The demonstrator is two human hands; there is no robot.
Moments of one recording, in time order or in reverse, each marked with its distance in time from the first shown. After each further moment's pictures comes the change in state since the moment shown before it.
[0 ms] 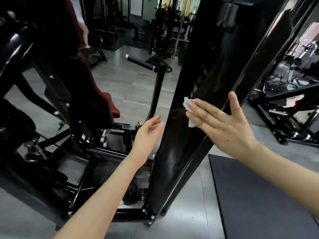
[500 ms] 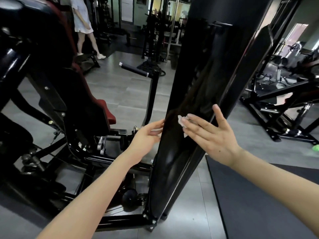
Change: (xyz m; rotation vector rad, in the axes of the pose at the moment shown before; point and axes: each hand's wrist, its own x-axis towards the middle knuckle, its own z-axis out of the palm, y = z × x) left_hand 0.010 0.024 -0.010 0.055 -0.252 -0.005; right_hand 0.007 -0.015 0.004 0.137 0.164 0.041
